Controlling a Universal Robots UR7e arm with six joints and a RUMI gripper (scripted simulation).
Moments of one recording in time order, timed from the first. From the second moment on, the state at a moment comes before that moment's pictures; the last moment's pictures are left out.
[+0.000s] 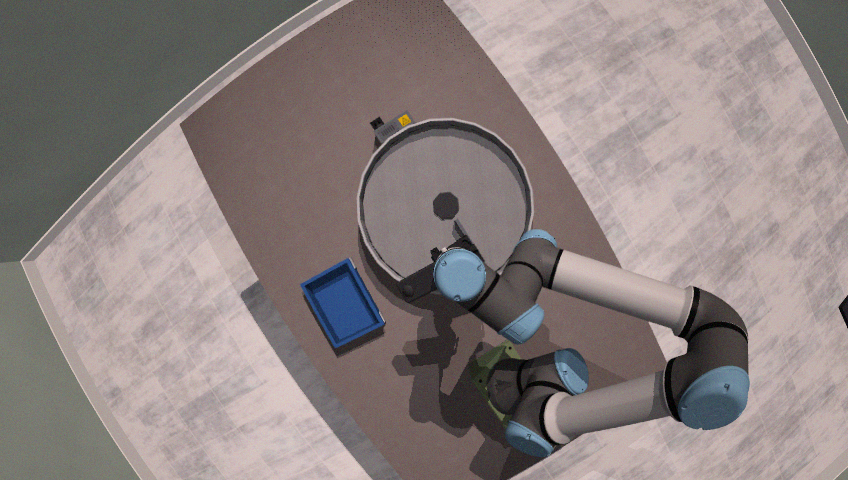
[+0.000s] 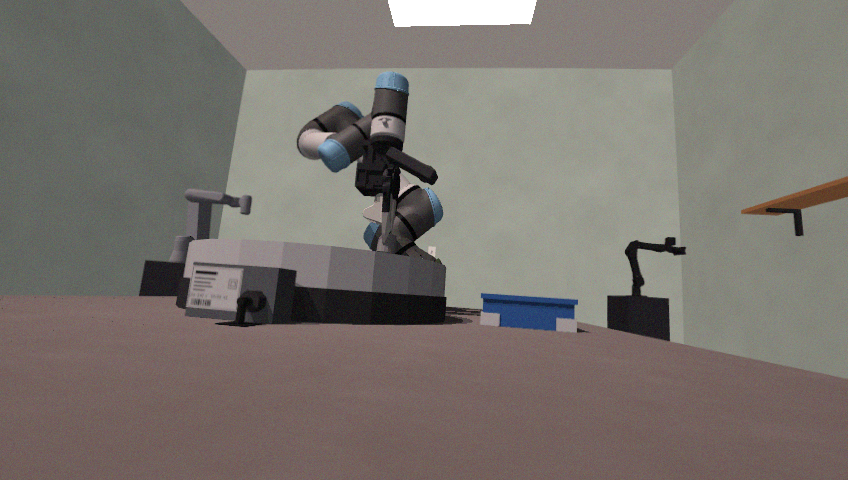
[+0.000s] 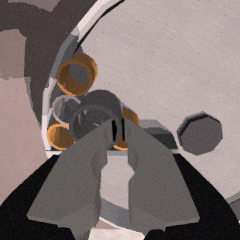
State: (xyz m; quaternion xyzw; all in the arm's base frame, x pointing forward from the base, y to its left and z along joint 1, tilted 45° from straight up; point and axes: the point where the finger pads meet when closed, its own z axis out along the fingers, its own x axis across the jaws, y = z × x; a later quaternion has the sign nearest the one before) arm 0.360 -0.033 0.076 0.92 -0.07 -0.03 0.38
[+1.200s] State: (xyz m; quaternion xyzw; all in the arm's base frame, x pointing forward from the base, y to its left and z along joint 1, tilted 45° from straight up) arm 0.409 0.068 -0.032 0.92 -0.07 -0.03 0.38
